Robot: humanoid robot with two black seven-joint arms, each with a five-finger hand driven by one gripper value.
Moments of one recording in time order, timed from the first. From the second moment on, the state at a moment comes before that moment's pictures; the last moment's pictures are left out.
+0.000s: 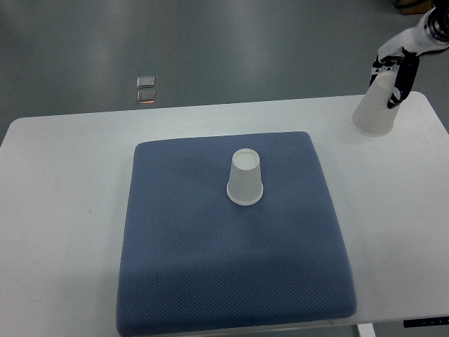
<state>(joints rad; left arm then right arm) -0.01 0.00 -0.01 -0.18 0.12 -0.06 0.13 2.21 -0.36 -1.29 1.14 -0.25 0.49 -0.02</state>
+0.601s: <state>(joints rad) -0.01 0.00 -0.01 -0.18 0.12 -0.06 0.13 2.49 -0.25 -1.18 1.28 -0.21 0.58 -0.02</state>
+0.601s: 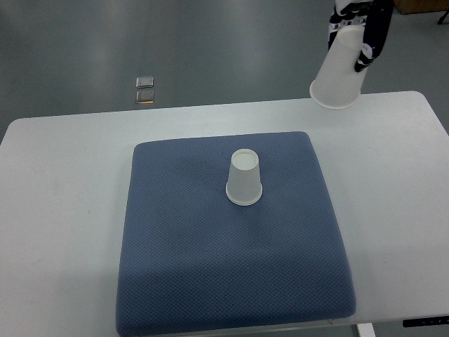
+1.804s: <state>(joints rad) -0.01 0.00 -0.01 -0.18 0.12 -0.06 0.13 2.24 0.00 -1.10 1.23 -0.02 0.36 -0.02</state>
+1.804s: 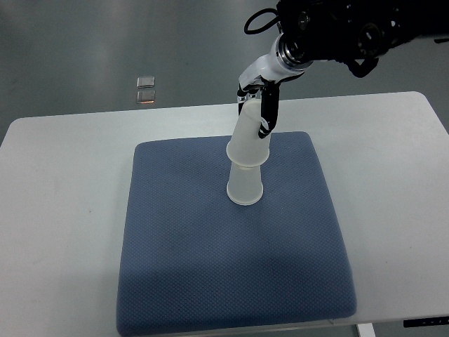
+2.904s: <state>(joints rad) -0.01 0.00 -0.01 -0.18 0.12 -0.06 0.13 2.13 0.00 -1.10 1.23 -0.01 0.26 -0.02</state>
